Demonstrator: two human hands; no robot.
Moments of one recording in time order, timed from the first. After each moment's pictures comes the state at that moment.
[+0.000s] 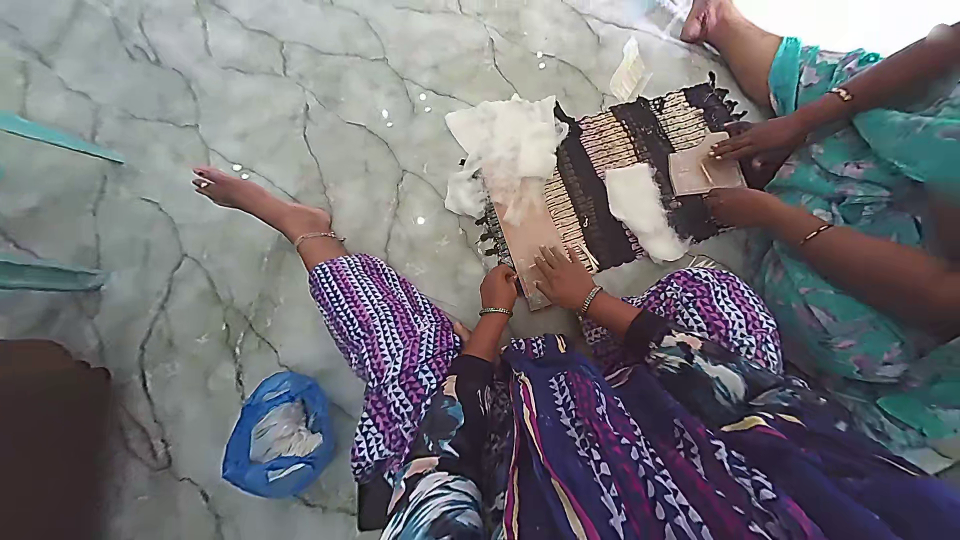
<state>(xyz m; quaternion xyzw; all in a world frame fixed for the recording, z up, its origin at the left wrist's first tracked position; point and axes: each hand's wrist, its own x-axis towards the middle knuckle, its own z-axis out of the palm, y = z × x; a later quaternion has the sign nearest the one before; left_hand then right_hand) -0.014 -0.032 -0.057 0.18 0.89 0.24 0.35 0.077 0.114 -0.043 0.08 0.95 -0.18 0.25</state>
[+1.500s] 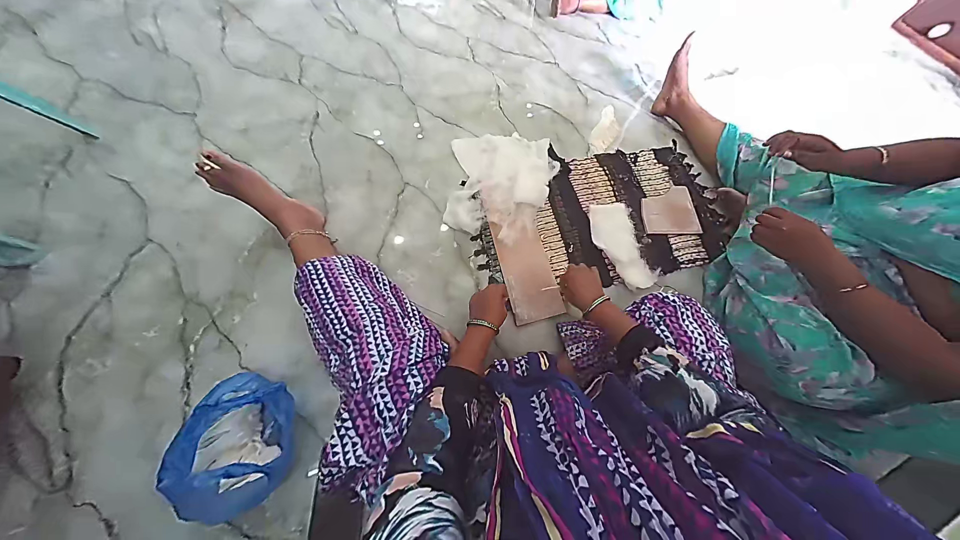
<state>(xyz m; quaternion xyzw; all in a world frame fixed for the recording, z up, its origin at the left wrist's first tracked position) -0.010 -0.043 -0.037 0.29 0.88 0.12 0.36 0.089 0.153 -0.019 0.21 0.94 -0.13 0.24</state>
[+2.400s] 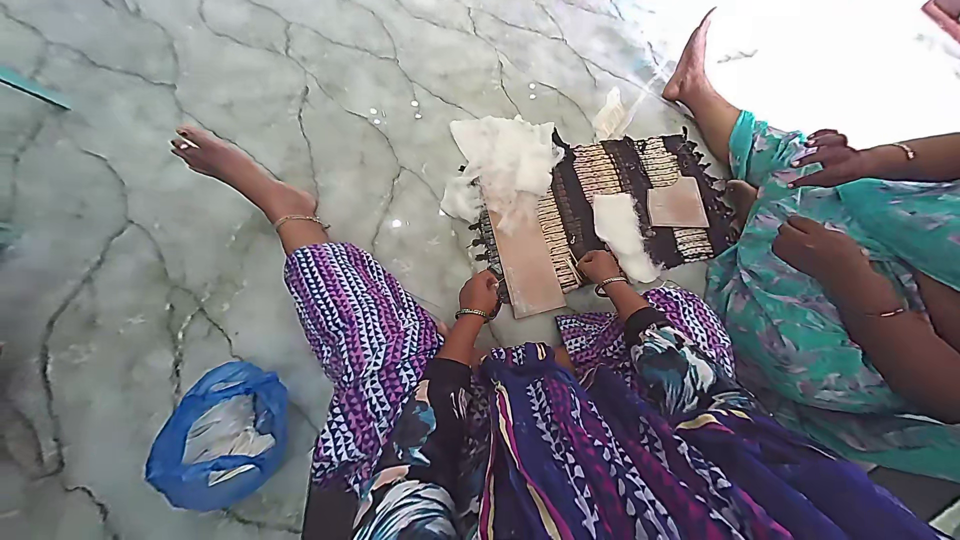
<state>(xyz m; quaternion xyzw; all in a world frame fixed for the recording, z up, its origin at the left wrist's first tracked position) -0.027 -0.052 -0.051 0.16 0.87 0.26 0.39 0.084 0.210 -0.042 0.41 0.84 -0.30 0.19</state>
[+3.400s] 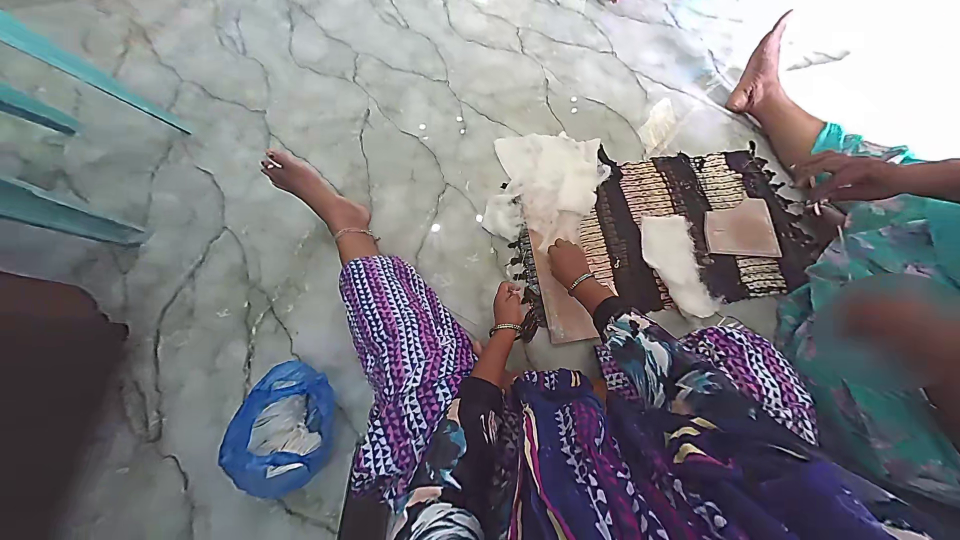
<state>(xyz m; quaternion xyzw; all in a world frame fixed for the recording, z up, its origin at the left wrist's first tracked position) -0.035 -0.052 -0.065 -0.02 0.79 0.52 0.32 -0.041 0.126 -0.069 0.13 0.97 -0.16 0.12</state>
